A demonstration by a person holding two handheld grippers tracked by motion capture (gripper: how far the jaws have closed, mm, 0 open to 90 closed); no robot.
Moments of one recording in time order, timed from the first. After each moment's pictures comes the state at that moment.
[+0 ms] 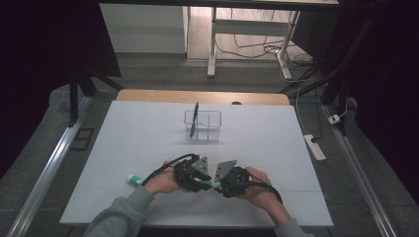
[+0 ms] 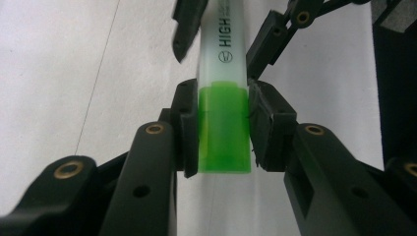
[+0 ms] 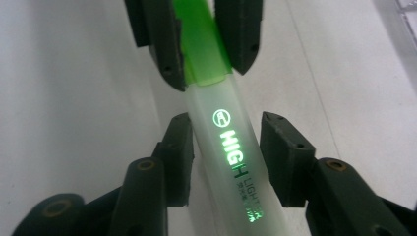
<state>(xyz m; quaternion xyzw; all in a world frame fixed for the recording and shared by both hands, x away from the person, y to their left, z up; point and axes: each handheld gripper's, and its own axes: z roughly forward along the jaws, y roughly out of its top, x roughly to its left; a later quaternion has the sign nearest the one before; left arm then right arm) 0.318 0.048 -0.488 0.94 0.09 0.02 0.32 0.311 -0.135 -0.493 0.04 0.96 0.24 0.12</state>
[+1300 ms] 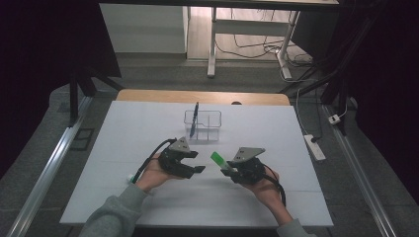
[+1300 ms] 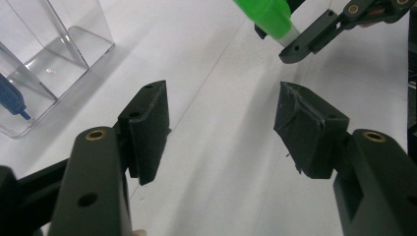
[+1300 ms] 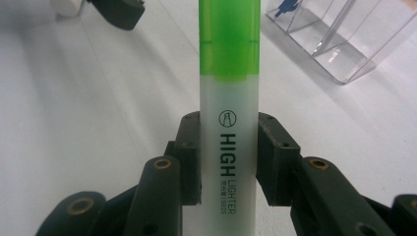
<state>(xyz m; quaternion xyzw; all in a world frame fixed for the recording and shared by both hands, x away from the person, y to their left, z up) 0.332 0.094 -0.473 0.87 0.24 0.07 0.41 0.330 -0.175 -0.476 0.19 0.90 0.37 0.13</state>
